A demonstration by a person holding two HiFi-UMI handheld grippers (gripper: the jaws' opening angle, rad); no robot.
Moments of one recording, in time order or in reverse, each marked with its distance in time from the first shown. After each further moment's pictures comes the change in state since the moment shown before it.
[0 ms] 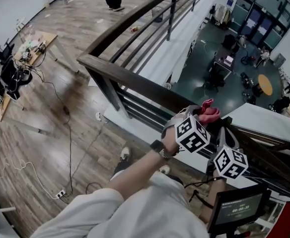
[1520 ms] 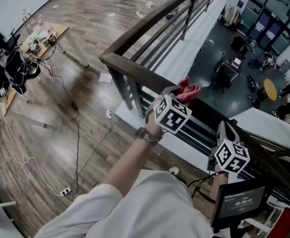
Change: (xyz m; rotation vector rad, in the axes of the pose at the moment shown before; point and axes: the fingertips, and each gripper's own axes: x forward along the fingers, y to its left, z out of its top) left arm -0.098 0.201 -0.072 -0.200 -0.006 0.197; right arm 0.063 0.123 0.018 -0.056 0.040 0.072
